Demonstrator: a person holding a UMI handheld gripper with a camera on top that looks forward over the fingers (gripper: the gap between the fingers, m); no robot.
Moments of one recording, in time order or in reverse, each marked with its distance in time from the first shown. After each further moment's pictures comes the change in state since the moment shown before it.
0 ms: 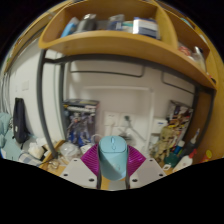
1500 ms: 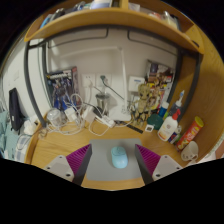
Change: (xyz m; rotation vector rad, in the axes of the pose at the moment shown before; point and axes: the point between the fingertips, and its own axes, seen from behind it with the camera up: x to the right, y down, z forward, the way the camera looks) arm 0.097 0.138 -0.079 -0.324 0.062 0.089
